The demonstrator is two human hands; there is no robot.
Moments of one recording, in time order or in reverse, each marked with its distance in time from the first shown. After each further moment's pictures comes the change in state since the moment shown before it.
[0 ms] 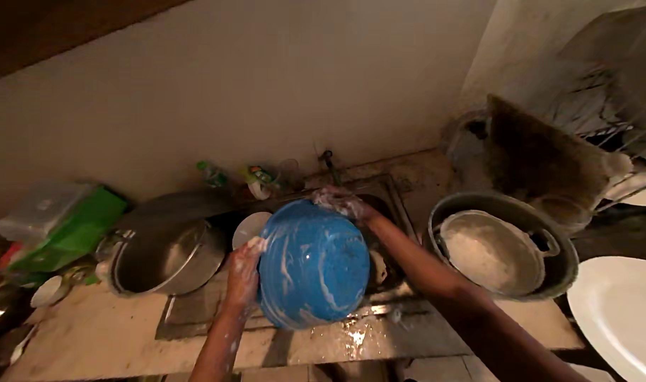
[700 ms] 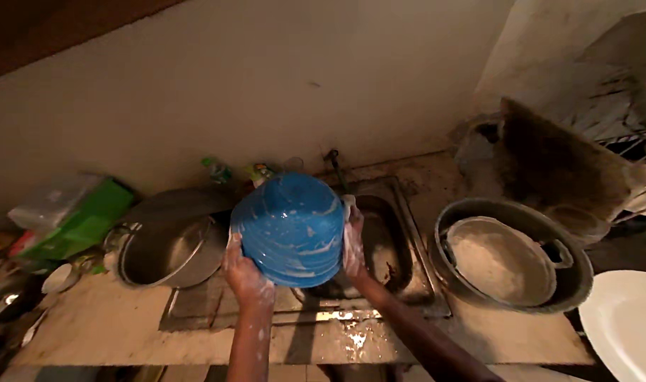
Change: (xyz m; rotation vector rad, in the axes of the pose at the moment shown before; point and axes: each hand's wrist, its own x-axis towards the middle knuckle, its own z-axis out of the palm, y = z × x) left_hand 0.007 0.019 0.044 -0.405 0.646 -0.028; right_hand -0.069 0.015 0.122 -0.076 0.756 -0.233
